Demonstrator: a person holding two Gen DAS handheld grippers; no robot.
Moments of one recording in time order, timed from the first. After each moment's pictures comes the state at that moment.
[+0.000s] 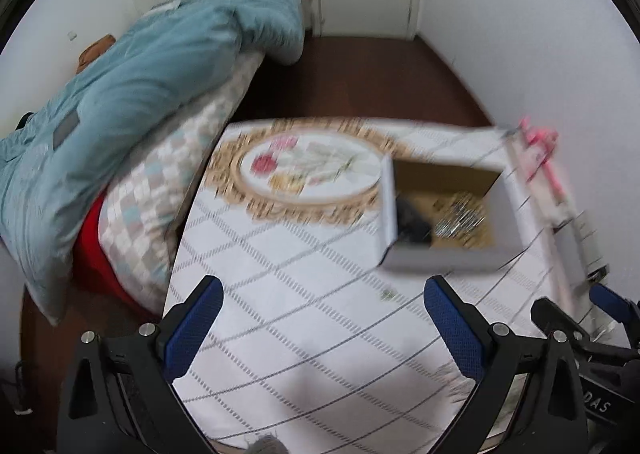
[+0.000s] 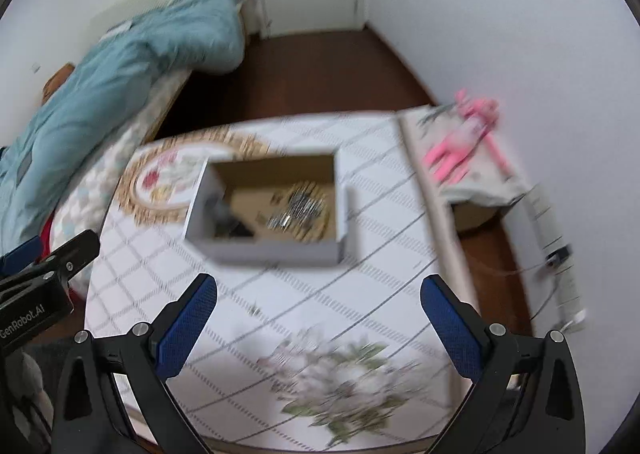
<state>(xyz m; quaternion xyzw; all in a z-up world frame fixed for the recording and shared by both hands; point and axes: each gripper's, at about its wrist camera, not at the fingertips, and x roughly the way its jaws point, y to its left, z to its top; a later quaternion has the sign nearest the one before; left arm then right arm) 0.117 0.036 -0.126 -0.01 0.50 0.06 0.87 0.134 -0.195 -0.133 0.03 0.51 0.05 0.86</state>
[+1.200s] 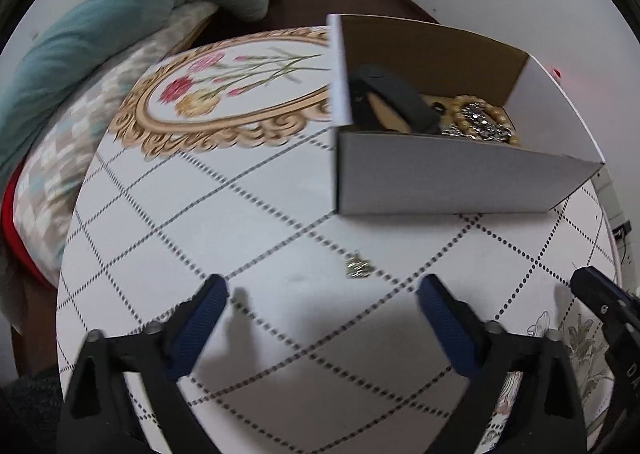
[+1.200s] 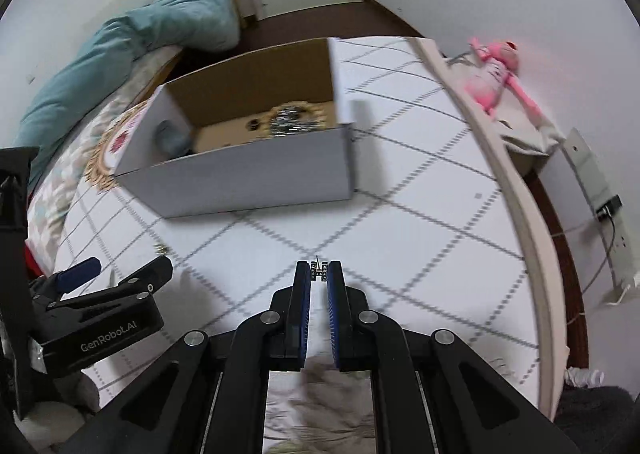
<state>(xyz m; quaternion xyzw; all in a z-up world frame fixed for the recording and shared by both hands) 0.153 -0.018 -0.251 0.01 0.53 0.02 0.85 0.141 -0.220 -0.252 0.08 0.52 0.03 0.85</state>
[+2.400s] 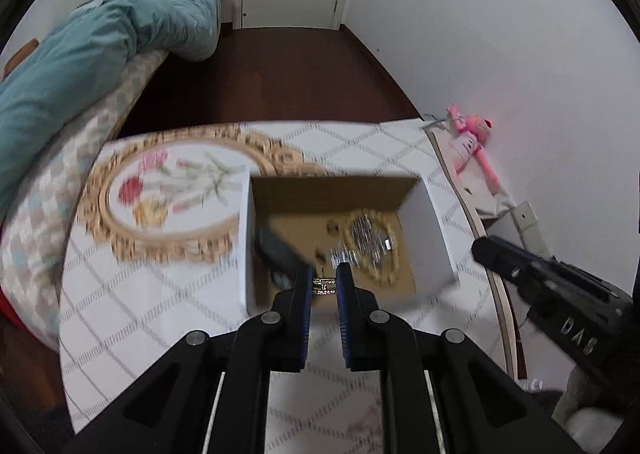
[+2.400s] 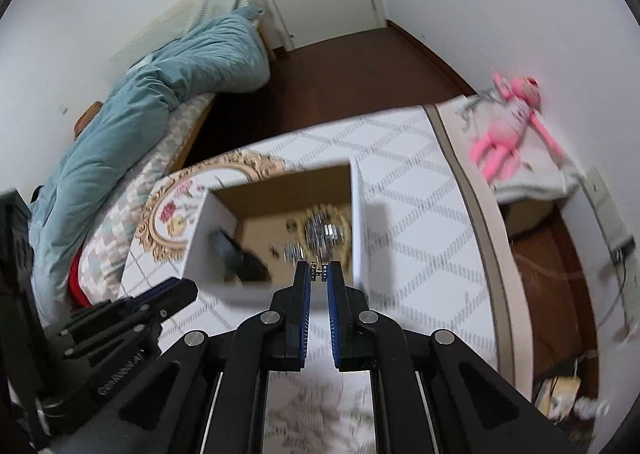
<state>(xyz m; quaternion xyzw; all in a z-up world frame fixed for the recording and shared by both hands) 0.201 -0.036 -0.141 -0.05 0.49 -0.09 0.87 0.209 -0.231 -0.159 0.10 0.48 0.11 0.86</state>
